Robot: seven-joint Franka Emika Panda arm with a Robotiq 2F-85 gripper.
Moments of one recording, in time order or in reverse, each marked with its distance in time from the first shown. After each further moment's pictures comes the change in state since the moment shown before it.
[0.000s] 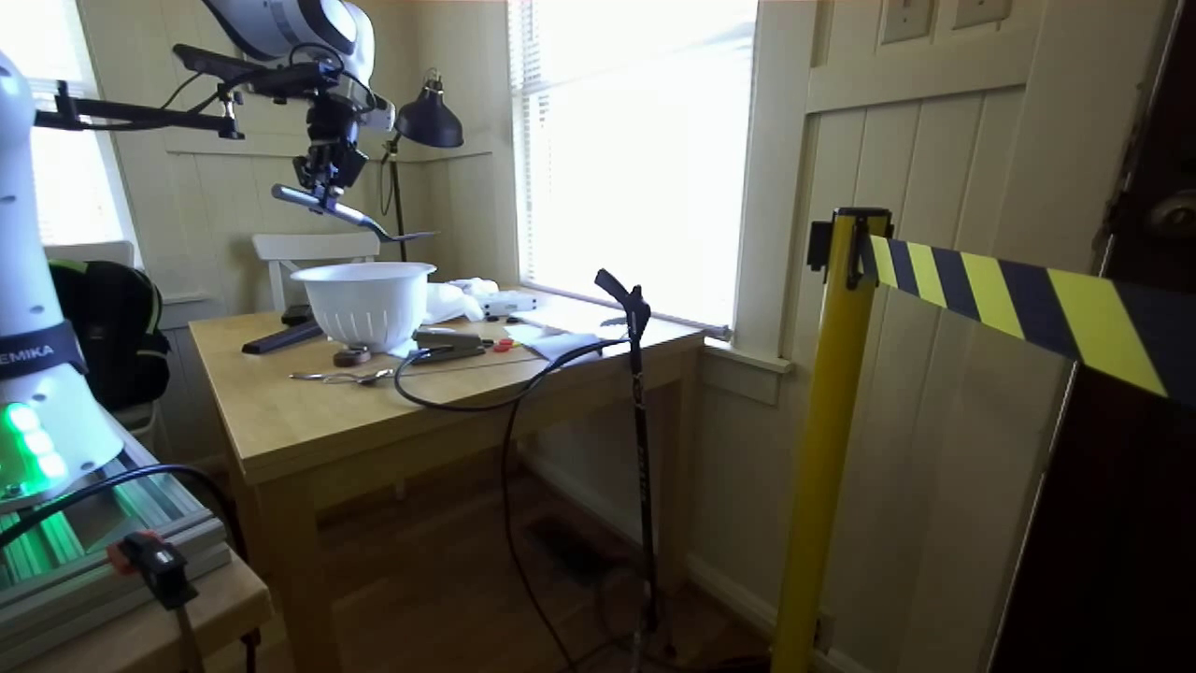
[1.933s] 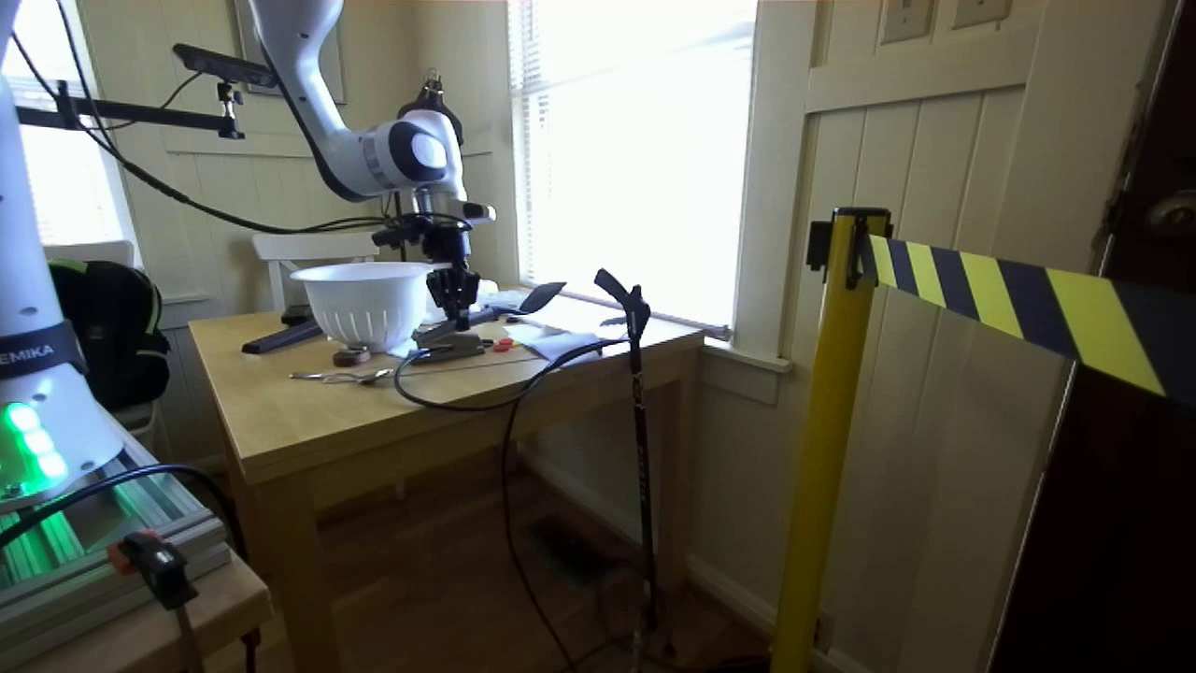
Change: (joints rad) arm -0.132 0.349 -0.233 -0.155 -0.232 0.885 0.247
